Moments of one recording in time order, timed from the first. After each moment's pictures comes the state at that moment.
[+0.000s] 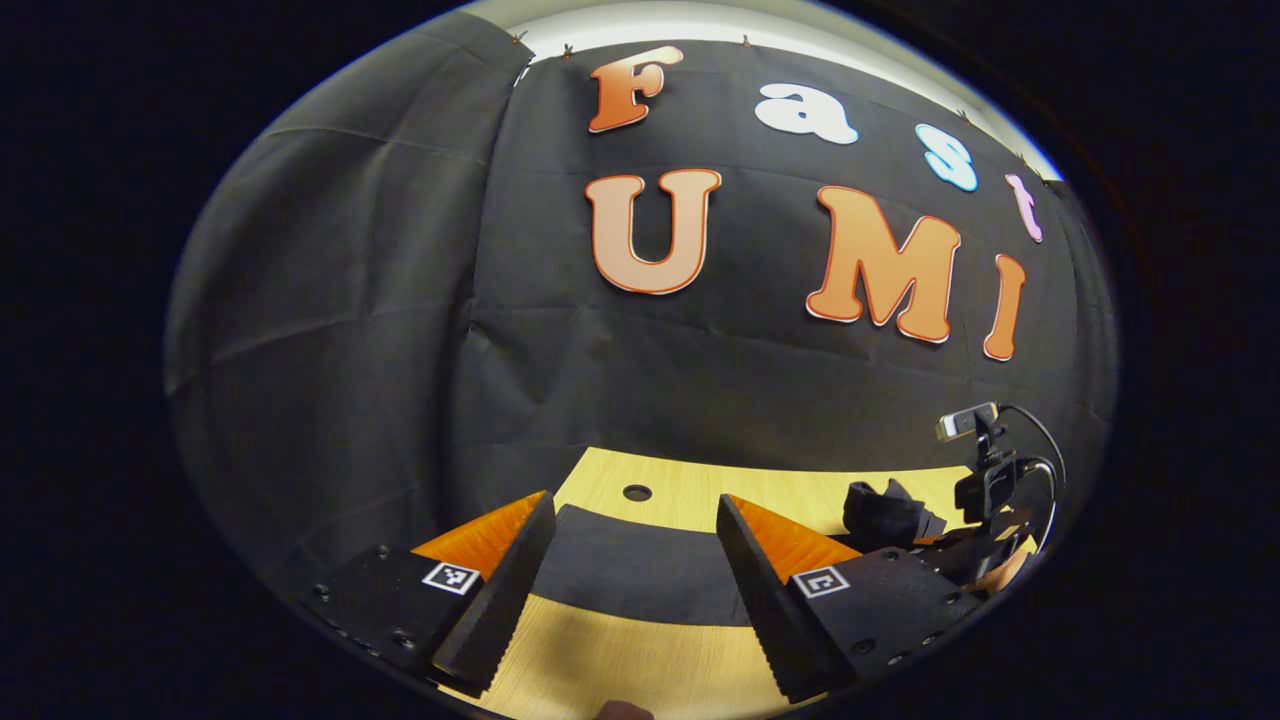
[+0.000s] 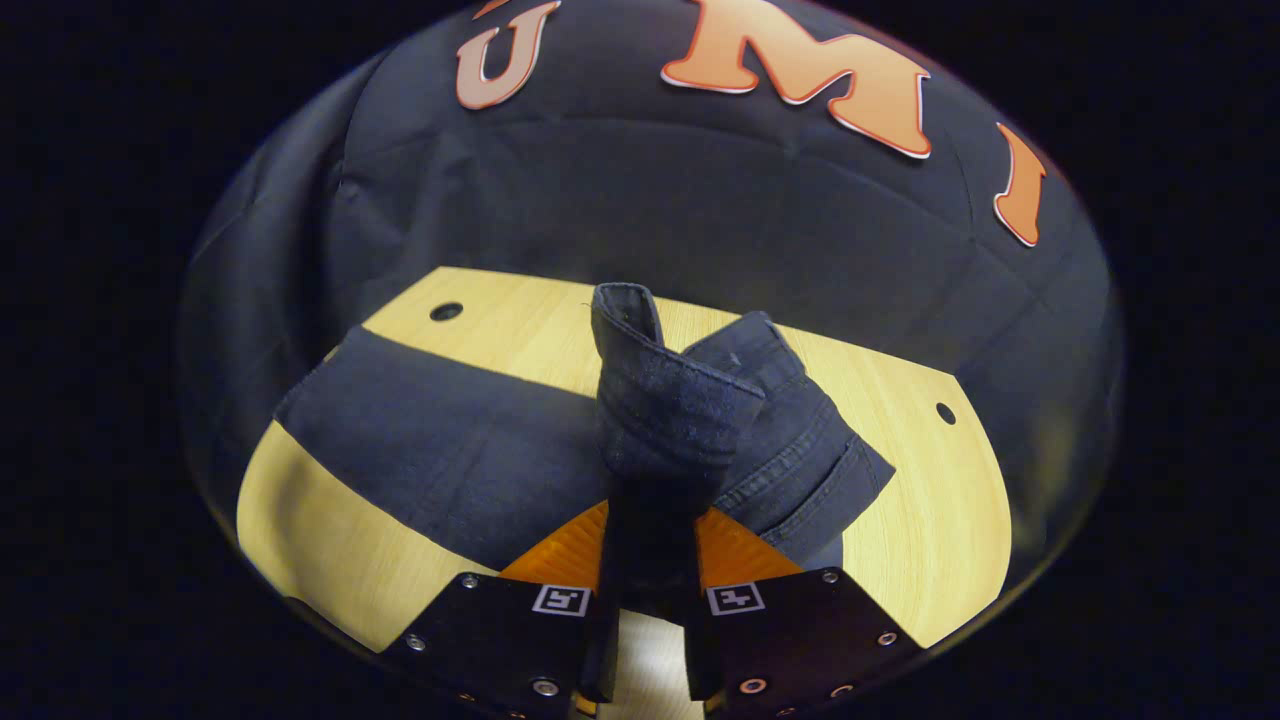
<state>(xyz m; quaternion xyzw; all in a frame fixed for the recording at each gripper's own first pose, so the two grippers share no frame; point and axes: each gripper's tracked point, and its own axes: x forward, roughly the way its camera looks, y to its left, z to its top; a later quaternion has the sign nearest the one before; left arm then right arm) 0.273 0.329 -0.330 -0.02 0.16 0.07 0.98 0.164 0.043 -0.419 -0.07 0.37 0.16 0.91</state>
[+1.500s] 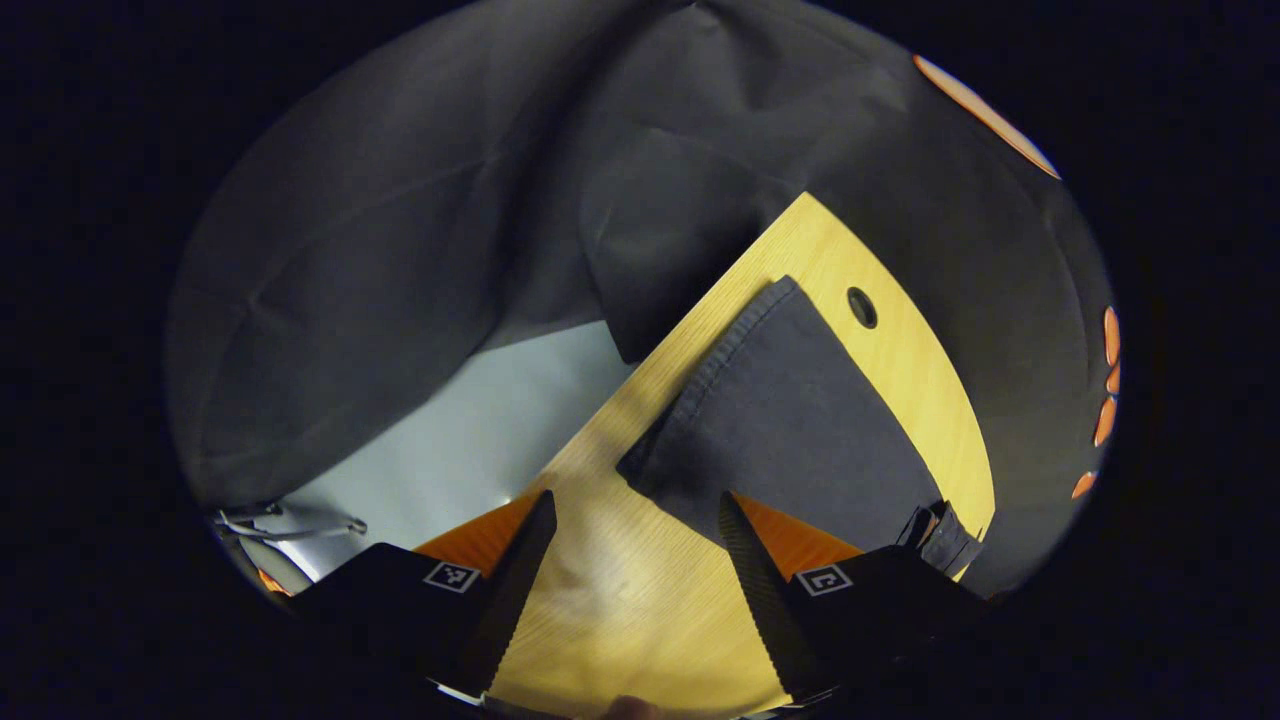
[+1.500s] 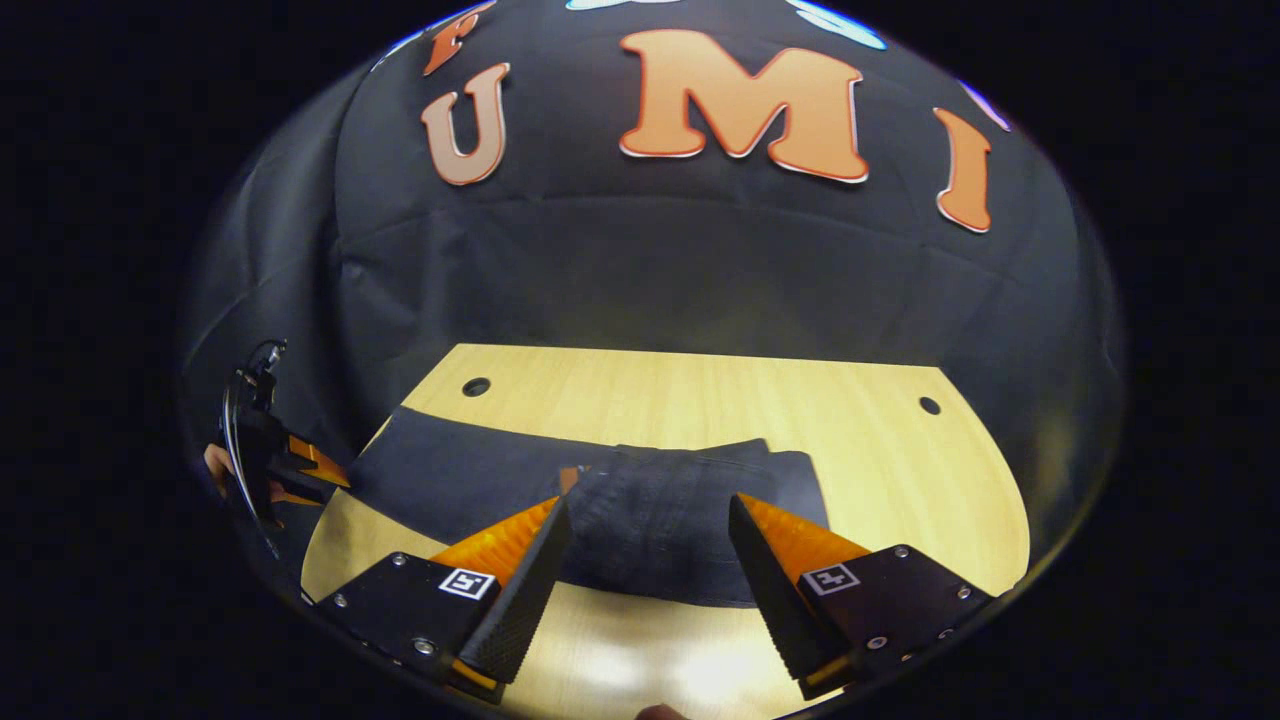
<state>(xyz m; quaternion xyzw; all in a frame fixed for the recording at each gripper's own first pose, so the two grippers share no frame) 0.293 0.465 -0.571 -0.29 0.56 0.19 0.75 0.130 -0.010 -0.317 0.03 0.32 0.14 0.94</state>
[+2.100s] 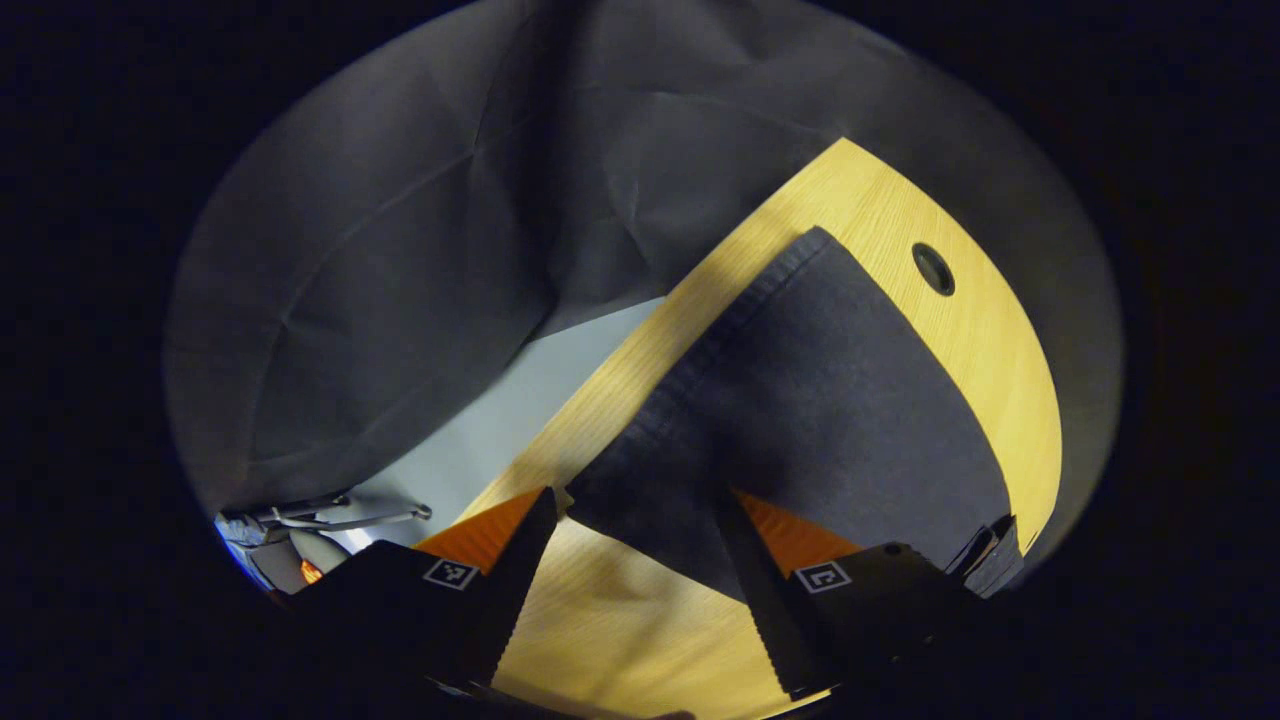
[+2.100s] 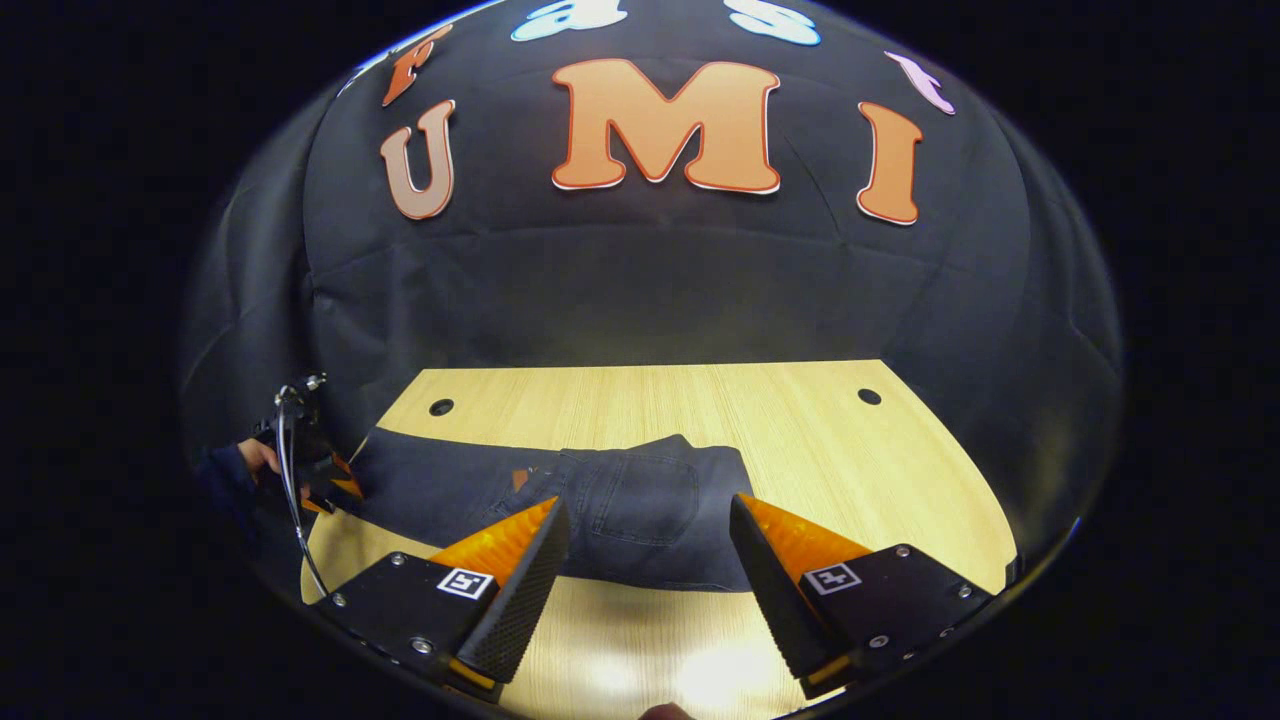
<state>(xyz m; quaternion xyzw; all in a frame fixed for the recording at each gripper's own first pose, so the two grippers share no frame) 0.318 0.449 -0.590 -0.18 0.61 0.27 0.73 0.109 -0.069 -0.295 0.06 0.30 0.10 0.95</state>
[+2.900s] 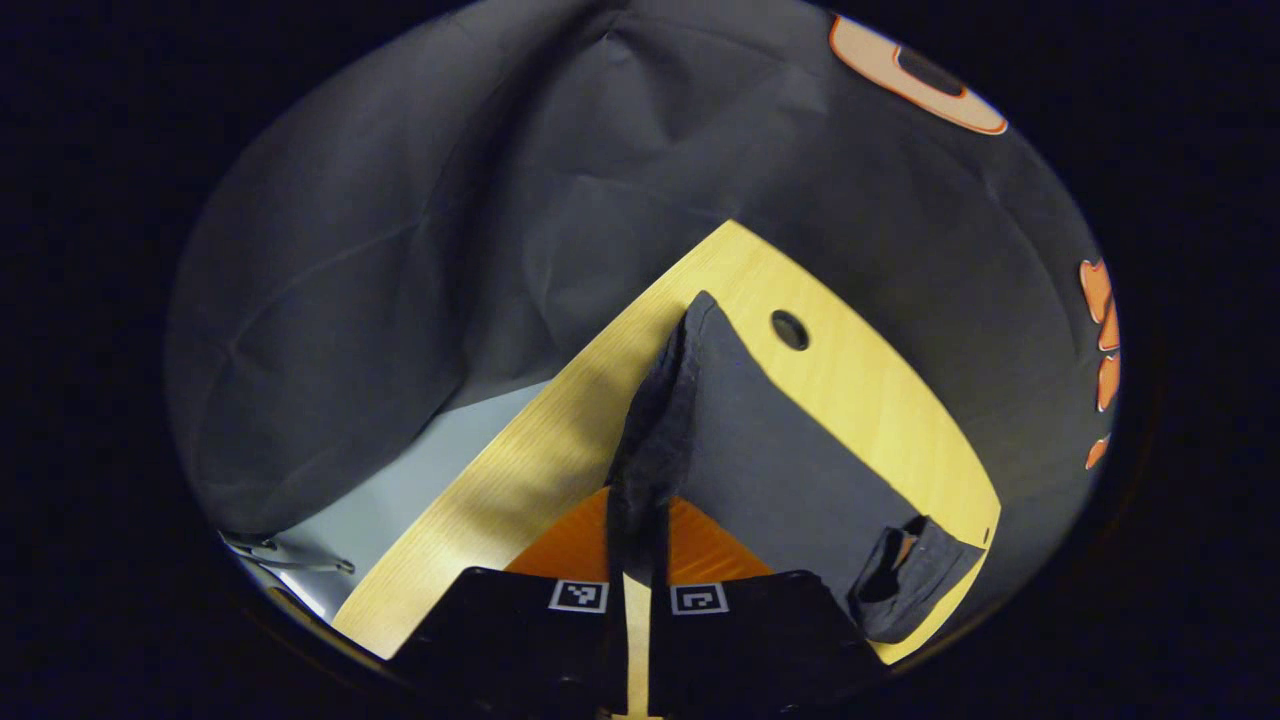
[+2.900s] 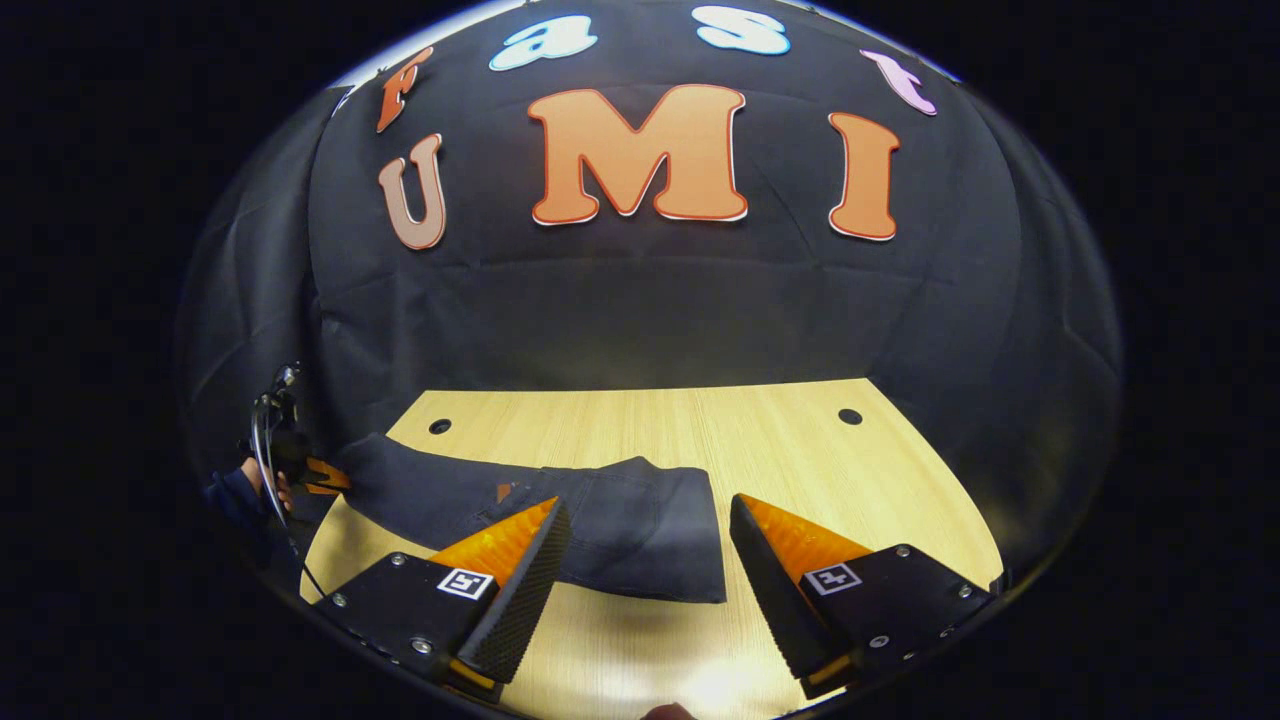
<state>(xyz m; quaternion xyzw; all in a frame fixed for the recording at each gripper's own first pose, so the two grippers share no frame) 0.356 0.410 -0.538 -0.22 0.46 0.16 0.84 0.113 -0.131 -0.275 0.07 0.27 0.11 0.95</state>
